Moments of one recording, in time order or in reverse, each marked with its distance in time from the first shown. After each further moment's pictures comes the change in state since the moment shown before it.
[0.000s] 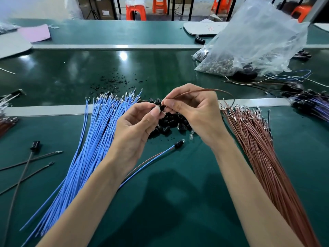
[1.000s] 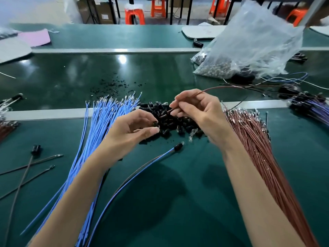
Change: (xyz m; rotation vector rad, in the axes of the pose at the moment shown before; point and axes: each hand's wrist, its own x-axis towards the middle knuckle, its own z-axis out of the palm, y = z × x) left_hand 0.008 0.016 -0.028 0.683 -0.226 -0.010; right_hand 0.002 0.015 -0.024 0.073 -0.017 0.134
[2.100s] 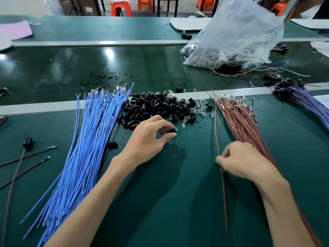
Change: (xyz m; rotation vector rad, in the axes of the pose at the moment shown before) left_hand -0.004 -0.036 0.048 0.587 -0.058 0.247; right_hand -0.118 -0.016 -0.037 -1.309 0.001 0.896
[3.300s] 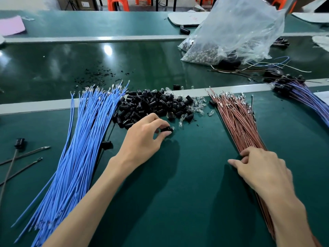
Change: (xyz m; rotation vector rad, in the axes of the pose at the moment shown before) left_hand 0.000 -0.003 0.007 0.217 0.066 0.041; right_hand -0.020 0.026 0.013 0.005 0.322 0.239
